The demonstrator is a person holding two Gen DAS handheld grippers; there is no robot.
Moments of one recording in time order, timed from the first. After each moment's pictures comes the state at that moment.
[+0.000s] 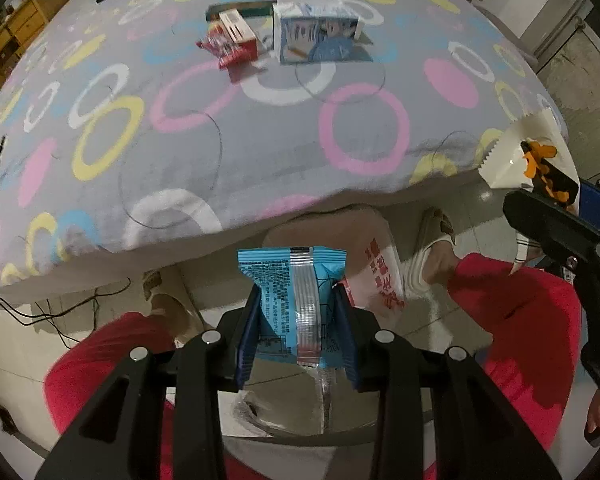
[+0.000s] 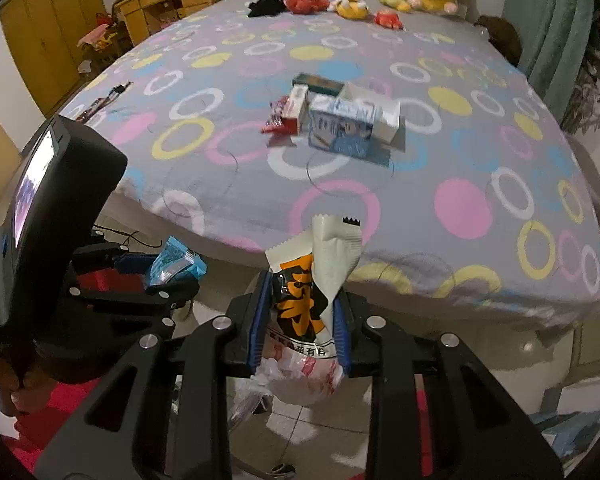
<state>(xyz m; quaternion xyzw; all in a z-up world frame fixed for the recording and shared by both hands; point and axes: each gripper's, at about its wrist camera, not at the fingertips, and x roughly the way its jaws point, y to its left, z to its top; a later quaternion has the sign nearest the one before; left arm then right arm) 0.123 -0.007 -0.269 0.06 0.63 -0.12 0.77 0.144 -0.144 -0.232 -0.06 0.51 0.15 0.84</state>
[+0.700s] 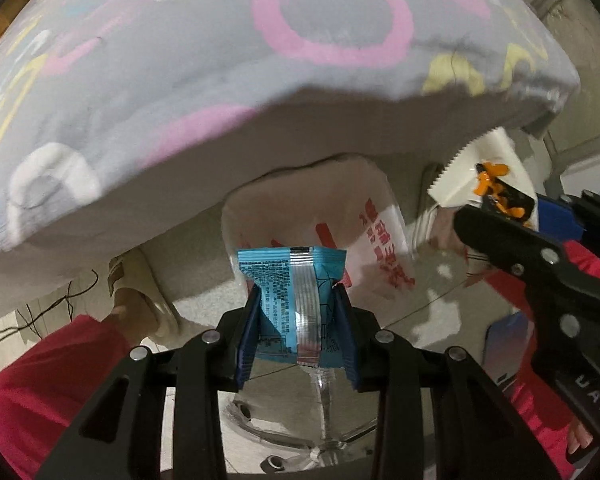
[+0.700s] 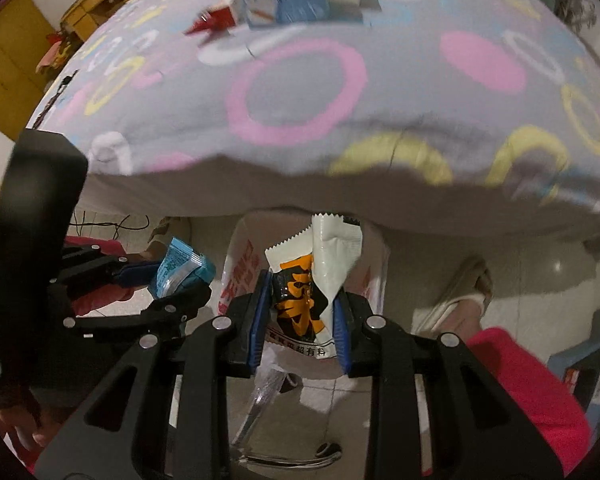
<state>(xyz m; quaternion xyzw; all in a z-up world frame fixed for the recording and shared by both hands) 0.114 -0.049 -0.373 0.09 0.66 -0.16 0.73 0.147 -0.176 -0.359 0.04 0.60 0.10 0.79</state>
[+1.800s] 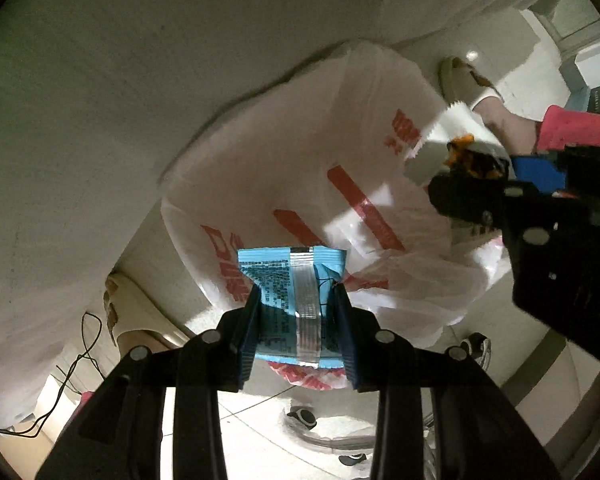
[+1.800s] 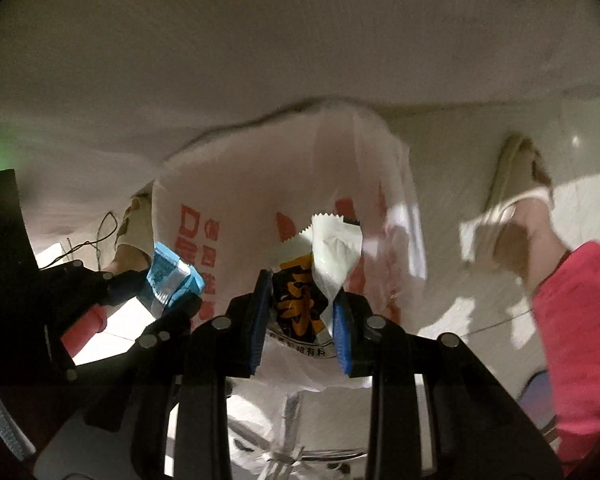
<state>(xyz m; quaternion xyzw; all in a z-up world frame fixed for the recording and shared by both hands) 0.134 -0.089 -0.506 0.24 0.71 -0.21 0.63 0.172 -0.195 -0.534 0.17 0.71 0.03 0.68</state>
